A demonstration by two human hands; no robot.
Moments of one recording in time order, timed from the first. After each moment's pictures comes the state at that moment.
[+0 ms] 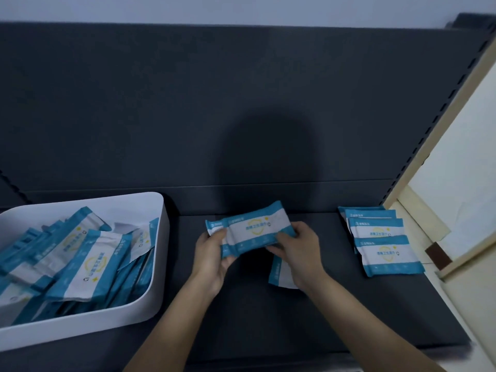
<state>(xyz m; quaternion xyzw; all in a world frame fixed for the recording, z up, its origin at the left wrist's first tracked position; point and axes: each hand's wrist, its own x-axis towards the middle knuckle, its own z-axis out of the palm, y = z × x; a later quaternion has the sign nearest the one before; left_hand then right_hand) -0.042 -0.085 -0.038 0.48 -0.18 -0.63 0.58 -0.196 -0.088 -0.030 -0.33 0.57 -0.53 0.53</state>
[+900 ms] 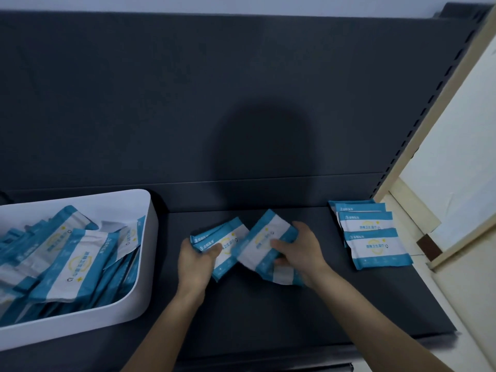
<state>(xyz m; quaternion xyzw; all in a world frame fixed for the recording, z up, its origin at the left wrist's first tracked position) -0.036 -0.075 -0.072 0.66 -0.33 -0.45 0.51 -0.232 -0.089 -0.043 -0.40 0.65 -0.41 0.50</state>
